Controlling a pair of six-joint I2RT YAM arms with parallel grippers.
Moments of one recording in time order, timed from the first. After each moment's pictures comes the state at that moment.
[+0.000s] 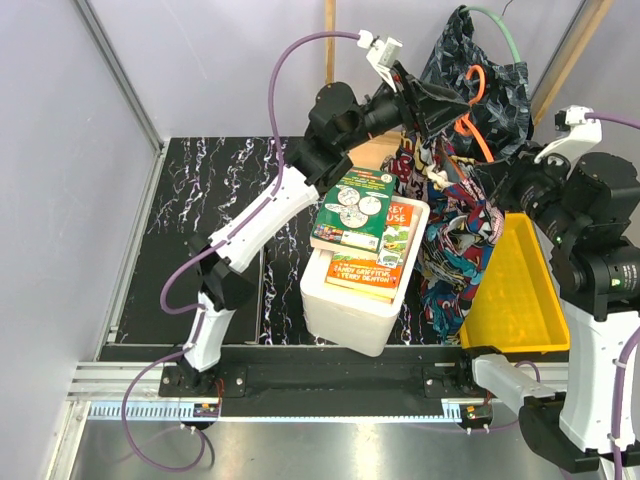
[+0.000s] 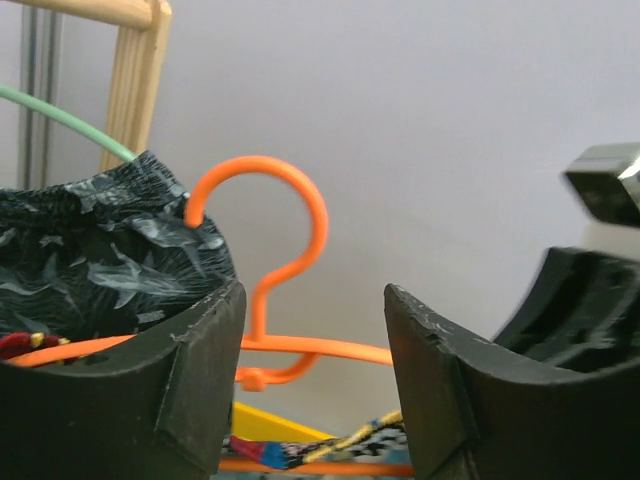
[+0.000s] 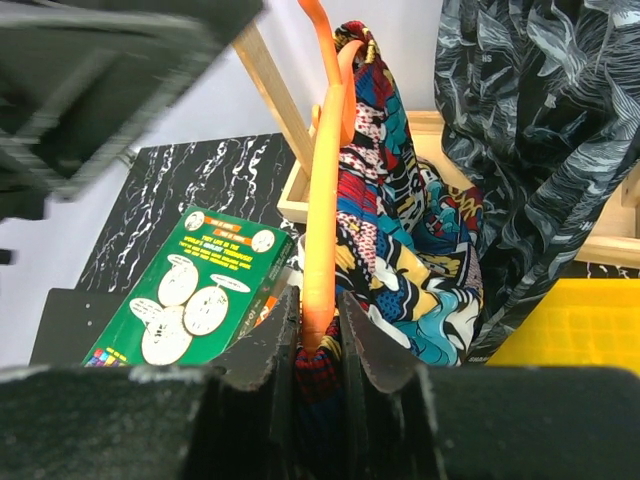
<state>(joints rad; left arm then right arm) -0.83 2.10 2.41 0.14 0.42 -0.60 0.12 1.01 1.77 -0.93 -0.13 0.30</state>
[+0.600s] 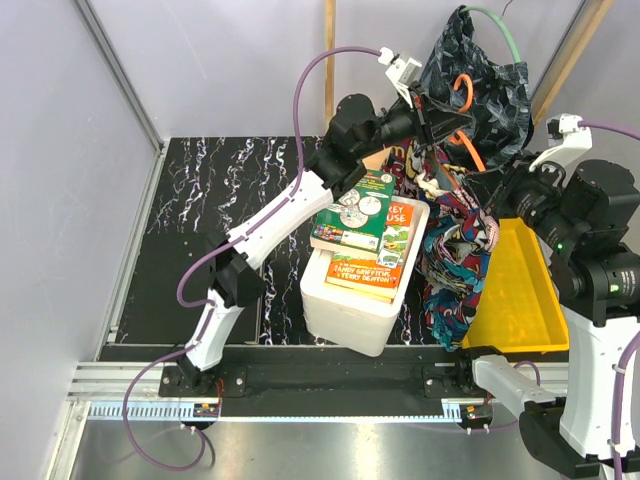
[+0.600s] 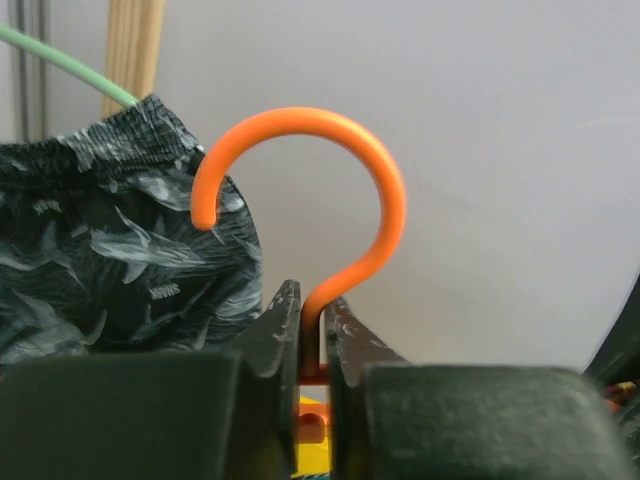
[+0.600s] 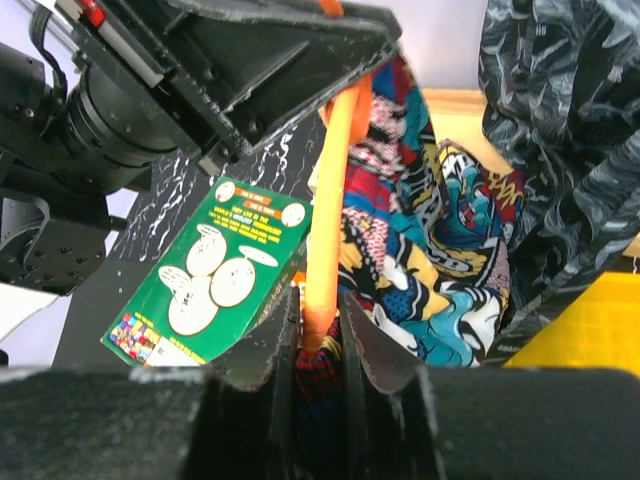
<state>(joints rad) -0.84 2.19 2.41 0.18 0.44 -0.55 0.12 0.98 1.73 -0.93 -0.22 0.31</state>
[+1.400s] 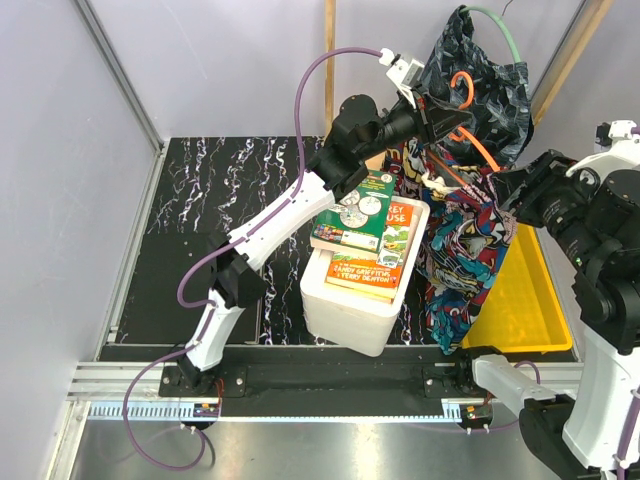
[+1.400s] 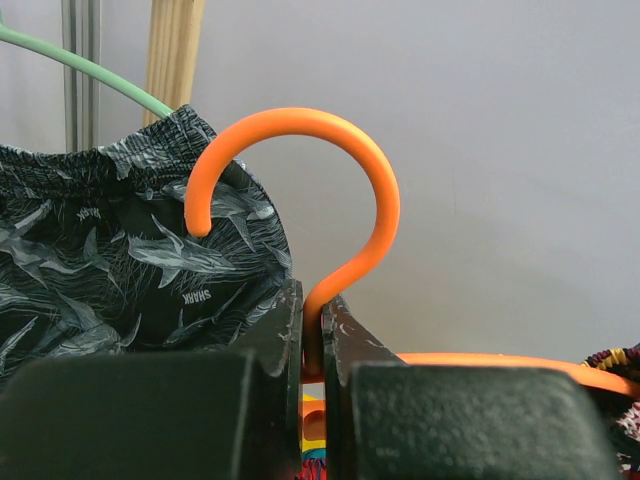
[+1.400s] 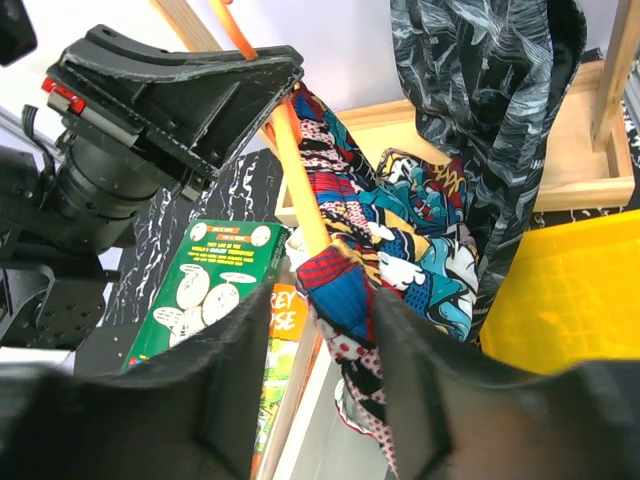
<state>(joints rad) -0.86 2.20 2.42 0.15 0.36 -0.46 0.12 1.00 1.92 -1.11 0.00 0.43</state>
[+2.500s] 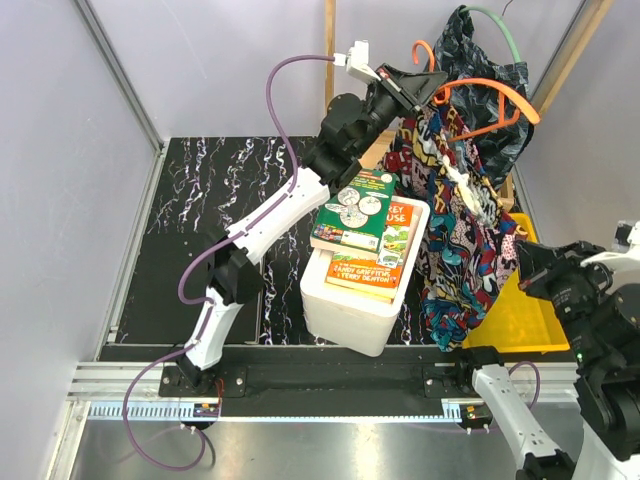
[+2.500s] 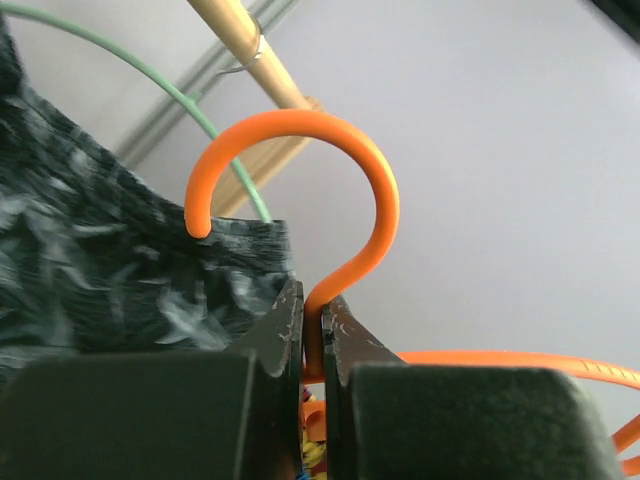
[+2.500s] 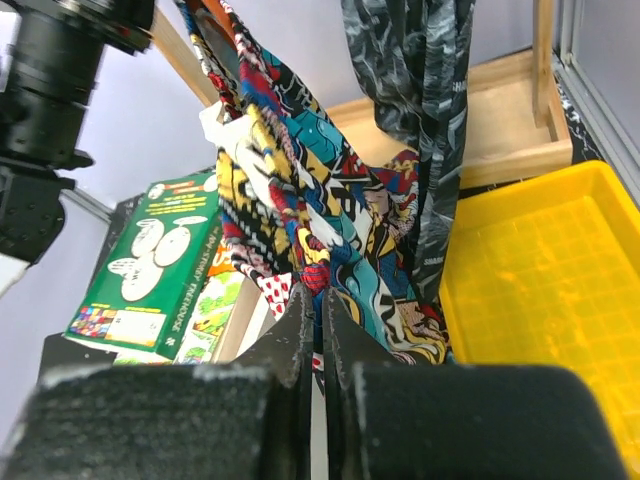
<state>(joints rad) -0.80 2.20 2.36 0.30 0.00 -0.95 0.12 0.58 1.57 -1.09 0.09 0.44</state>
